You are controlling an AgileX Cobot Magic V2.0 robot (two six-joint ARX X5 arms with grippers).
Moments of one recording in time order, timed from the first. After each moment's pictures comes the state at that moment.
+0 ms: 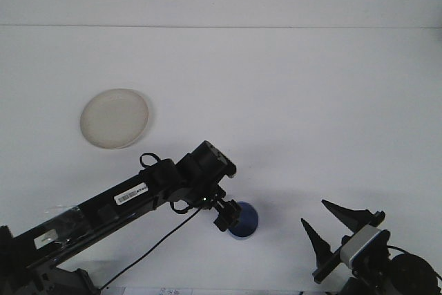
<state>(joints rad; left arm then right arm) -0.90 1.57 1.33 -0.73 0.29 -0.14 0.82 0.20 0.68 -0.72 0.13 0.03</state>
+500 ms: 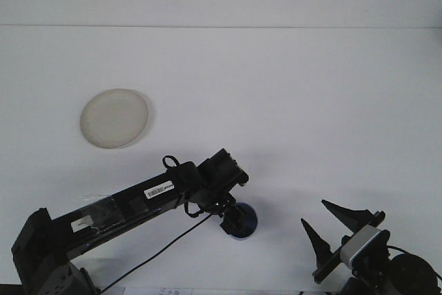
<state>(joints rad) -0.93 1.69 1.33 -0.71 0.29 -0.14 0.82 0.20 0.68 -0.72 0.13 0.03</state>
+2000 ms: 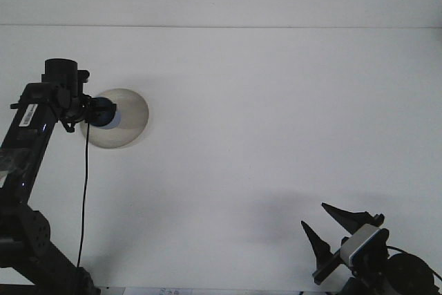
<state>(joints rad) 0.08 1.75 1.61 -0.83 -0.02 0.04 0.82 0.20 0.68 -0.77 0.13 0.09</state>
